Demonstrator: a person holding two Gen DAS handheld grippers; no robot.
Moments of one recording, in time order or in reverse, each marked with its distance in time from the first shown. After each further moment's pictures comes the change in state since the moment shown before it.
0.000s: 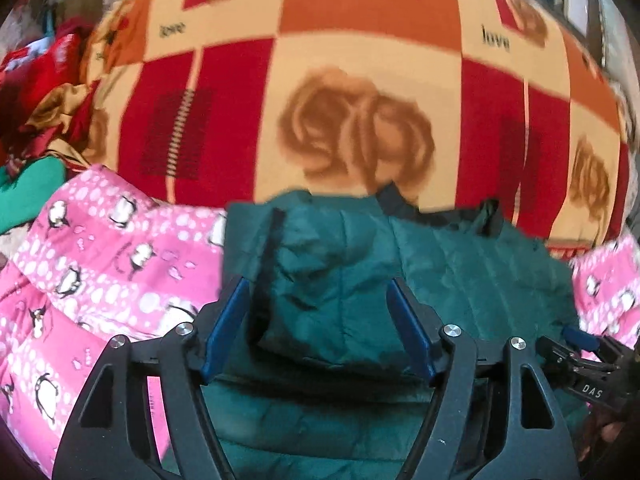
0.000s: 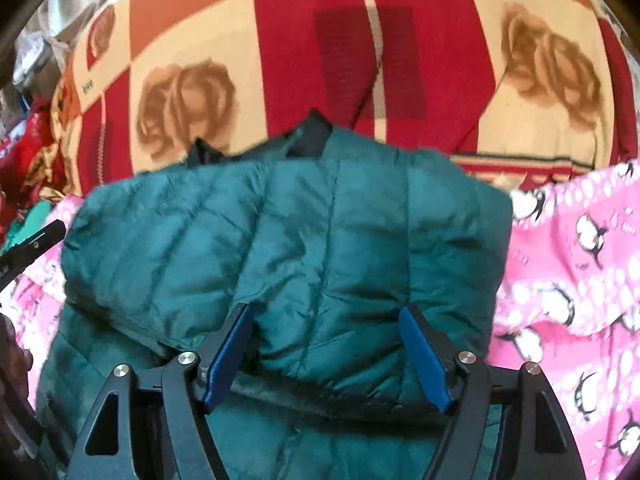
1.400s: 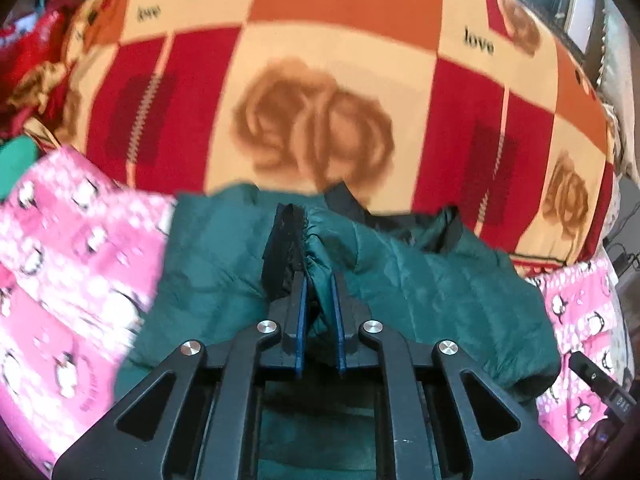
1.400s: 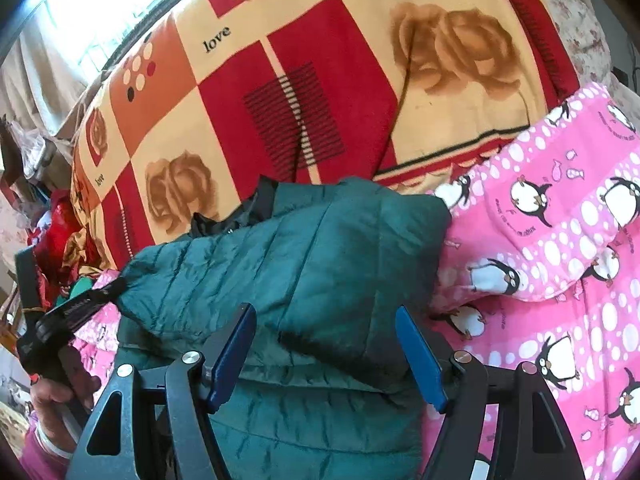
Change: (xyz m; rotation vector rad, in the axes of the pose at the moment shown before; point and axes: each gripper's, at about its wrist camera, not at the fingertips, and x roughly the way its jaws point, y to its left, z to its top) left arm -0.010 -0.030 0.014 -0.082 0.002 -0.092; right arm -0.086 -0.093 -0.013 0.232 -0.166 0.171
